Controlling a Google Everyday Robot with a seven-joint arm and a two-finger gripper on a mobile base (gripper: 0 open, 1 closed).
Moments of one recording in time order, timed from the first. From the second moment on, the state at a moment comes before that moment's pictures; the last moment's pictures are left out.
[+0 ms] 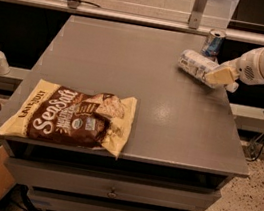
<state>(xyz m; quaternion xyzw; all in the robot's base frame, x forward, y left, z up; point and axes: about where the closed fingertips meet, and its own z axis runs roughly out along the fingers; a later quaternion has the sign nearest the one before) 0.677 -0.253 0.865 -0.36 0.84 0.06 0.40</state>
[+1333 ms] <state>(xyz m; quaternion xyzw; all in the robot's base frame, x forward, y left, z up) 0.681 -0.255 0.857 -0.36 0.85 0.07 0.38</state>
